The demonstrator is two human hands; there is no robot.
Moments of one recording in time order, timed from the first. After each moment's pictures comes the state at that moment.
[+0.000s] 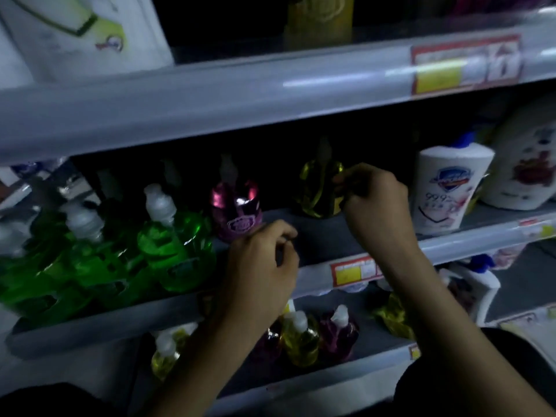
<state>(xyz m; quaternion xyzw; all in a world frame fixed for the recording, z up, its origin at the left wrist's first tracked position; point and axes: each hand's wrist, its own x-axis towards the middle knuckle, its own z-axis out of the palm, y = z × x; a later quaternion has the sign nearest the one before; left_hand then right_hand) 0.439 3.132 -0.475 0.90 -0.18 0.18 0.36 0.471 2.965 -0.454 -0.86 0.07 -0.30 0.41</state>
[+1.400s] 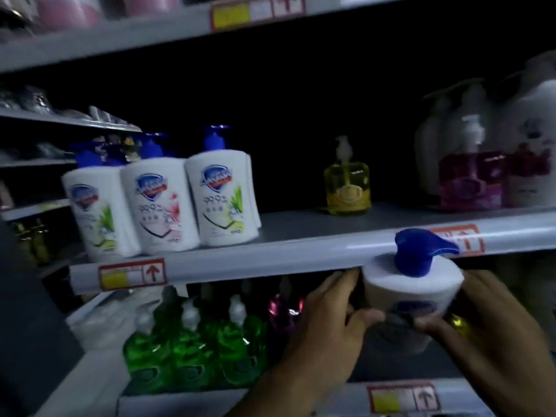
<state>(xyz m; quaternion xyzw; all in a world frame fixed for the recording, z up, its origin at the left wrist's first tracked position) 0.398 3.093 -0.367 0.83 -0.27 0.16 0.45 0.370 2.904 -0.386 -0.83 -0.13 -0.37 0.39</state>
